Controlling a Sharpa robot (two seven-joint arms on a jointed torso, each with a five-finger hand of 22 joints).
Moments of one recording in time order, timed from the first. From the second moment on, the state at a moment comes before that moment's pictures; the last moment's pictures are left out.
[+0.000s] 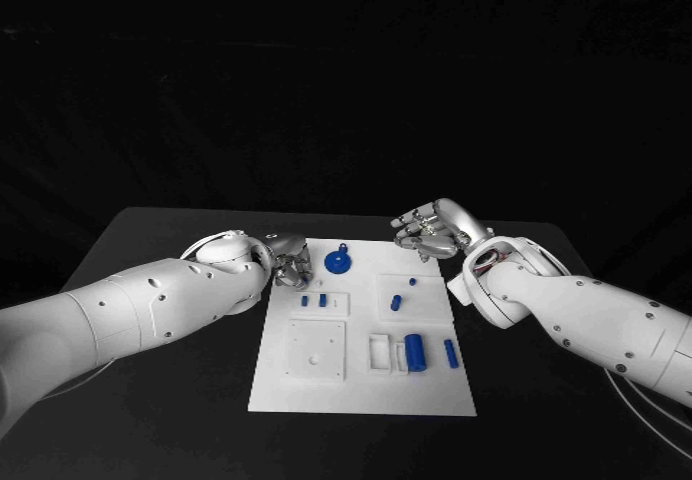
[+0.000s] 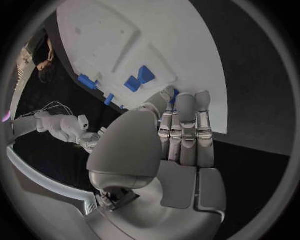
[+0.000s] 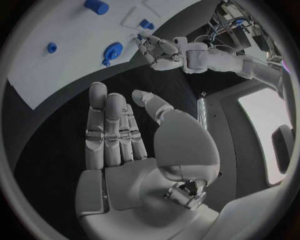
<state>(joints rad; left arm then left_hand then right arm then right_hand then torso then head) 1.30 -0.49 -0.18 1.05 -1.38 -0.12 -0.08 1.44 -0.01 0.29 -0.13 0.21 1.23 0.09 0.06 0.06 1.29 0.04 0.06 0.05 1.35 -0.05 1.08 0.32 0.08 1.21 -0.07 0.44 1.31 0.99 -0.77 0.28 1.43 -1.20 -0.48 -0.01 1.17 -0.14 0.46 -0.22 0.50 1.06 0.12 0.06 0.06 1.25 0.07 0.07 0.06 1.35 -0.03 0.87 0.69 0.12 1.47 -0.06 0.18 1.24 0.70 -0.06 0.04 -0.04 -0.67</state>
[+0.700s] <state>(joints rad) 1.30 -0.56 -0.16 1.15 -1.29 -0.24 -0.02 1.44 -0.01 0.30 -0.14 0.21 1.24 0.09 0.06 0.06 1.29 0.04 0.05 0.05 1.36 -0.05 1.07 0.32 0.08 1.21 -0.07 0.44 1.31 0.99 -0.77 0.28 1.43 -1.20 -0.48 -0.01 1.17 -0.14 0.46 -0.22 0.50 1.06 0.12 0.06 0.06 1.25 0.07 0.07 0.06 1.35 -0.03 0.87 0.69 0.12 1.47 -0.06 0.18 1.24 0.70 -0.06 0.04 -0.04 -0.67</state>
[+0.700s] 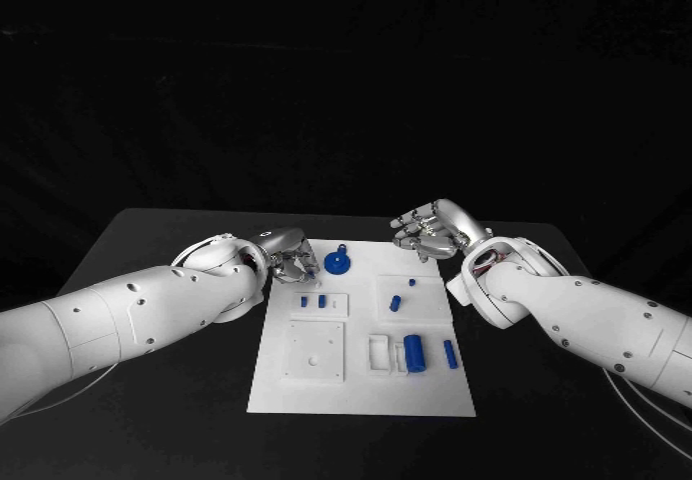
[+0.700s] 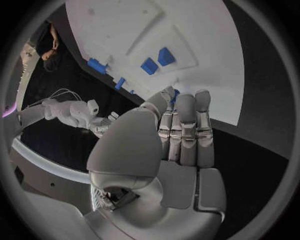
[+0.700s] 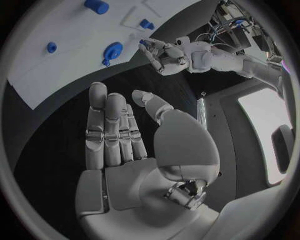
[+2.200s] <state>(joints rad) 1.29 -0.51 -0.16 1.09 -1.32 -0.19 0.01 1.43 -0.02 0.30 -0.16 0.21 1.24 0.09 0.06 0.06 1.29 0.04 0.05 0.05 1.36 -0.05 1.07 0.34 0.08 1.20 -0.07 0.46 1.31 0.99 -0.77 0.28 1.43 -1.20 -0.48 -0.01 1.17 -0.14 0.46 -0.22 0.50 1.07 0.12 0.06 0.06 1.25 0.07 0.07 0.06 1.35 -0.03 0.87 0.69 0.12 1.47 -0.06 0.18 1.24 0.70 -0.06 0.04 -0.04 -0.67</state>
